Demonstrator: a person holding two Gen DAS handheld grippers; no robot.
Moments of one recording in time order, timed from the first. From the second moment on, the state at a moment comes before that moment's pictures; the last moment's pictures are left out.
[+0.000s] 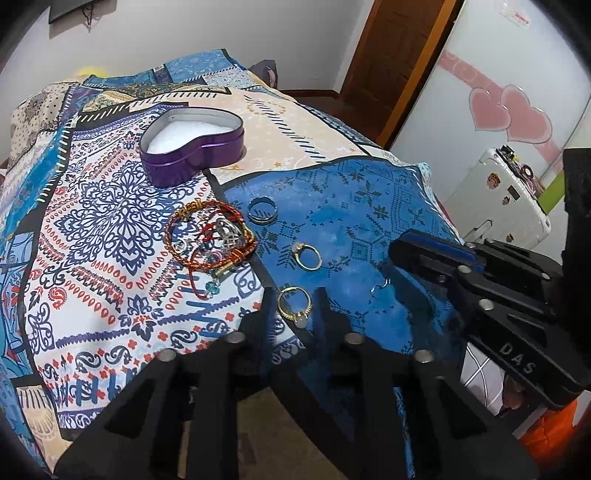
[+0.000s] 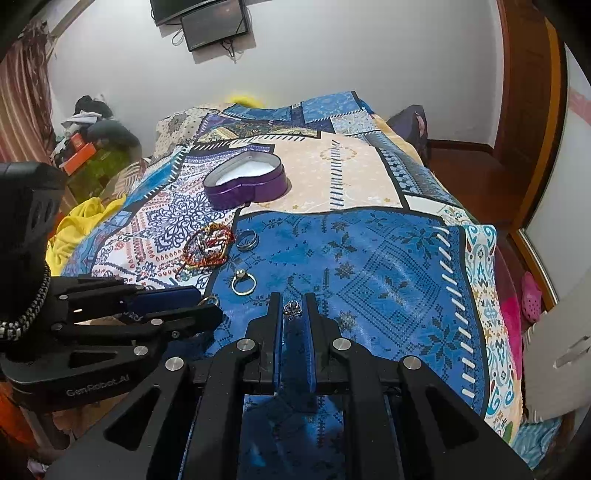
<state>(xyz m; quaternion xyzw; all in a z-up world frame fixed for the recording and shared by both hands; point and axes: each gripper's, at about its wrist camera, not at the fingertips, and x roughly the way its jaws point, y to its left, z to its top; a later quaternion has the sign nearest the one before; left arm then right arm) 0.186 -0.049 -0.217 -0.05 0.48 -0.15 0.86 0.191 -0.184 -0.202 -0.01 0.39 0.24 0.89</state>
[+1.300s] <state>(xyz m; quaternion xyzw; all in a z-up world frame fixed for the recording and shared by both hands) 0.243 0.024 -0.133 -0.03 0.36 -0.07 0.93 0.257 -0.117 -0.127 -0.05 0.30 0.27 0.91</state>
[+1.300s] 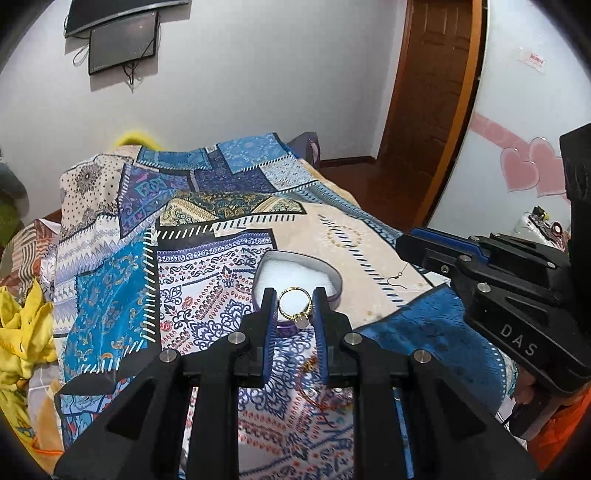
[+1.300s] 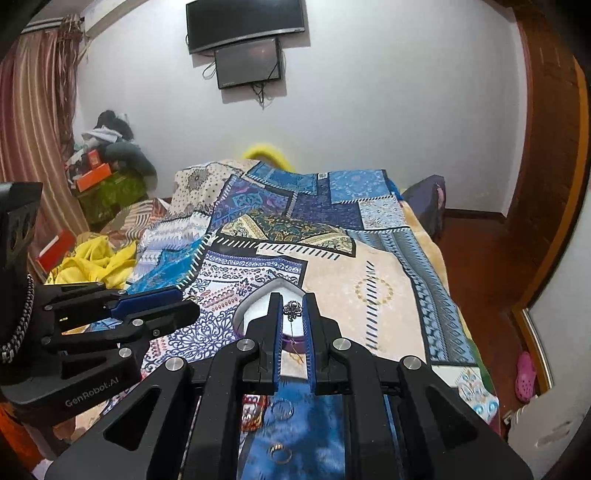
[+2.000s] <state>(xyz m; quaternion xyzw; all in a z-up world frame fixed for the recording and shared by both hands) 0.316 0.042 -0.175 -0.05 0.42 -0.08 0.90 0.311 -0.094 -0.154 -0.07 0.34 0.30 0.89</state>
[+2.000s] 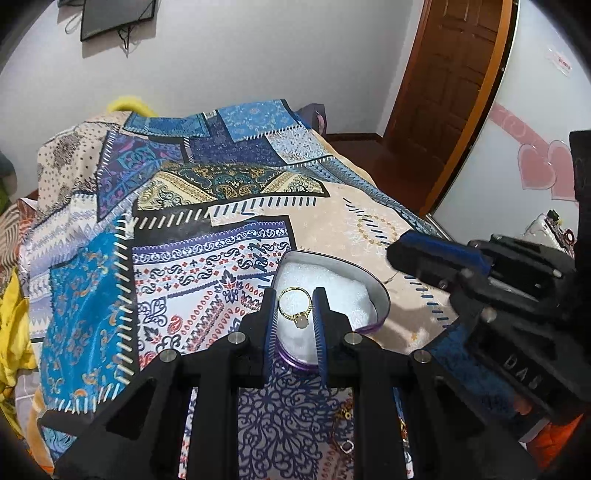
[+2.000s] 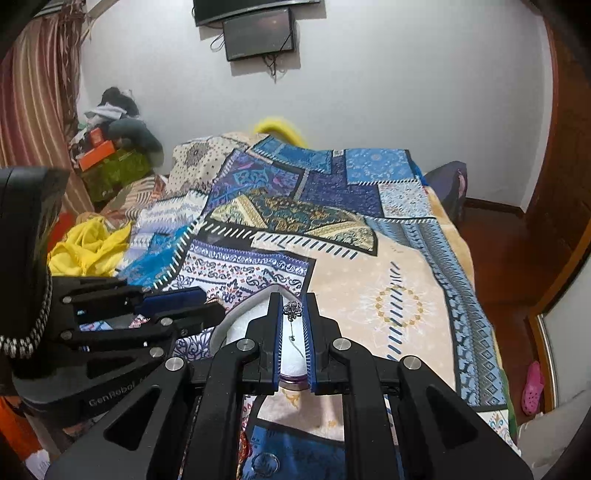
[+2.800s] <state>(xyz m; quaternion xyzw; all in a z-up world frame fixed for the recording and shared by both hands) 0.328 0.035 -0.191 -0.03 0.45 -0.10 0.89 0.332 -0.088 -0.186 -0.07 0.42 0.32 0.85</state>
